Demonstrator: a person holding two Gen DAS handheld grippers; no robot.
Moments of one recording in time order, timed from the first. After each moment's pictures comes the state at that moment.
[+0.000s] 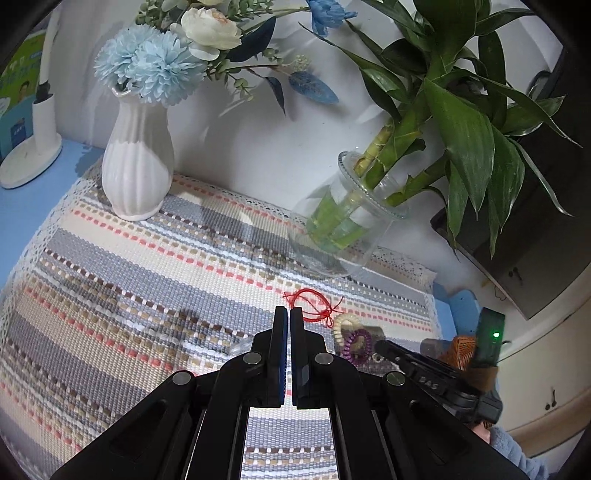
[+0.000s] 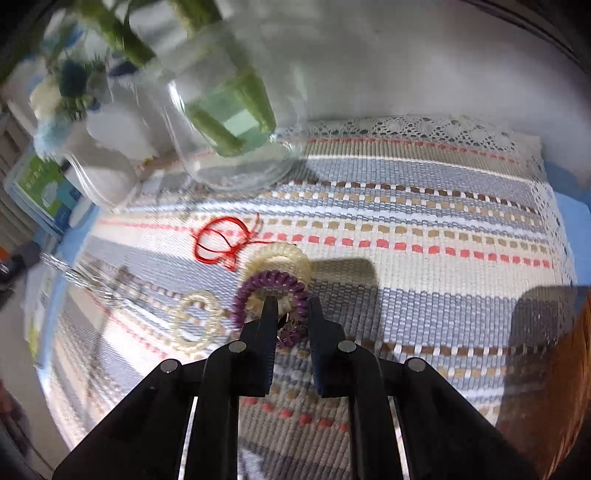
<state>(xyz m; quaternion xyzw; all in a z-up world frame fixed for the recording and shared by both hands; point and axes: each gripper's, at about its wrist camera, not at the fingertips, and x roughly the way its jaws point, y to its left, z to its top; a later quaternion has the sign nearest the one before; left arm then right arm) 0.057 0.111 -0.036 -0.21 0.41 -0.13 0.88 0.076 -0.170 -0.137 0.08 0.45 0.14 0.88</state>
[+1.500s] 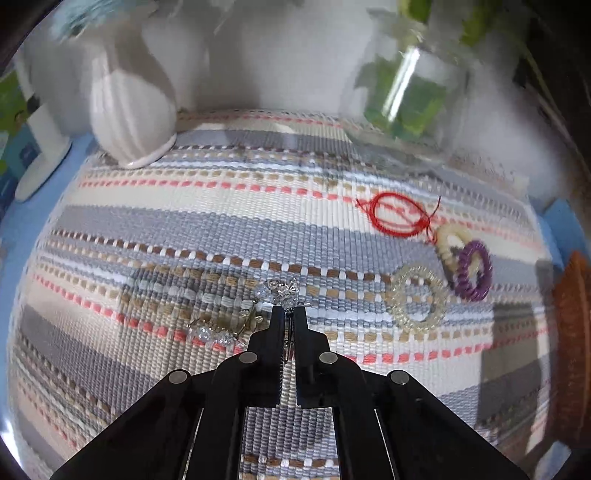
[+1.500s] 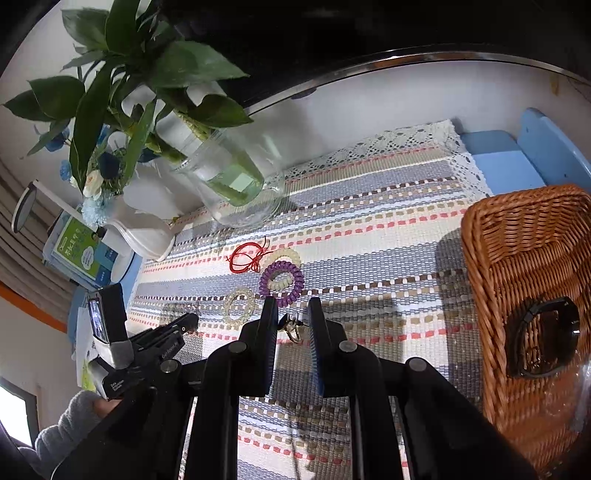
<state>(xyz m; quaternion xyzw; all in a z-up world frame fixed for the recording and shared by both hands) 0.067 0.069 -0.132 -0.06 0.49 -0.04 0.87 -0.016 -0.232 -0.073 0.20 0.40 0.11 0.89</state>
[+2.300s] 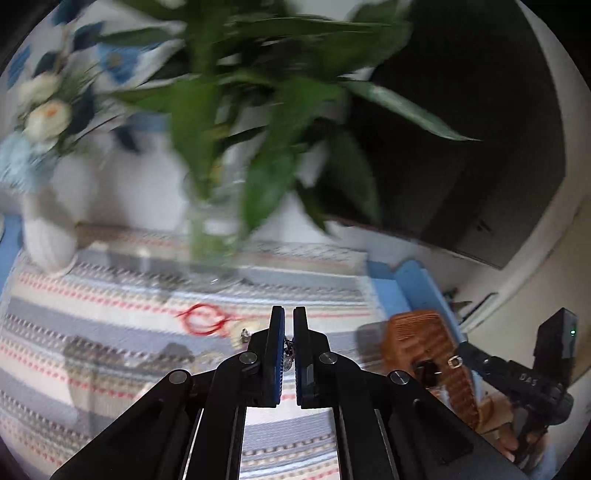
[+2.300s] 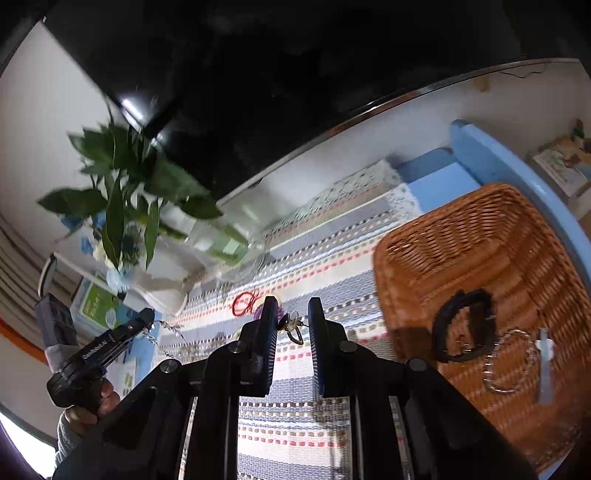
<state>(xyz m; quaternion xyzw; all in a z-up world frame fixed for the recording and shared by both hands) 0.034 -0.011 0.023 -0.12 0.36 -0.24 0.89 -0.078 -0.321 -0.033 0.29 0.32 0.08 0.90</state>
